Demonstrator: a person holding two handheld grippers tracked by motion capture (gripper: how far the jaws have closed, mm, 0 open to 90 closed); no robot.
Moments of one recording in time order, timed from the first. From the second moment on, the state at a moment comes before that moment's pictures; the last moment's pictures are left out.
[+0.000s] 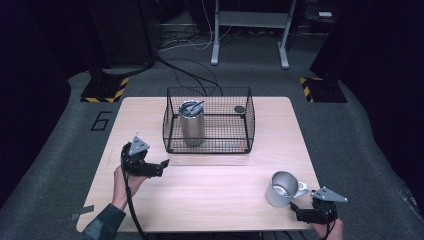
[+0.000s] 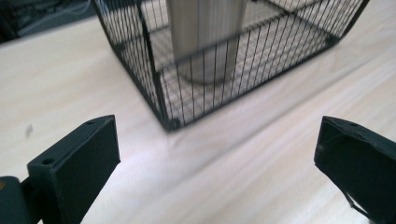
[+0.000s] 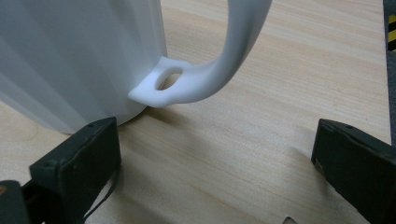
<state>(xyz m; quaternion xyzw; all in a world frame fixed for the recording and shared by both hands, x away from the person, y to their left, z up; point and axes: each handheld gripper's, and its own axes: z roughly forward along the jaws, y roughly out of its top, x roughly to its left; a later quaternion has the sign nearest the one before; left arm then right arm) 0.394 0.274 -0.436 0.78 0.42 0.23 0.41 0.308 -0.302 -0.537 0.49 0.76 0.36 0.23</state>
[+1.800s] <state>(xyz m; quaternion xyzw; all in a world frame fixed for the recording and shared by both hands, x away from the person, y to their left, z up) 0.387 0.288 -0.531 0.80 0.46 0.20 0.34 0.273 -0.283 -0.451 0.46 0.74 0.44 0.23</state>
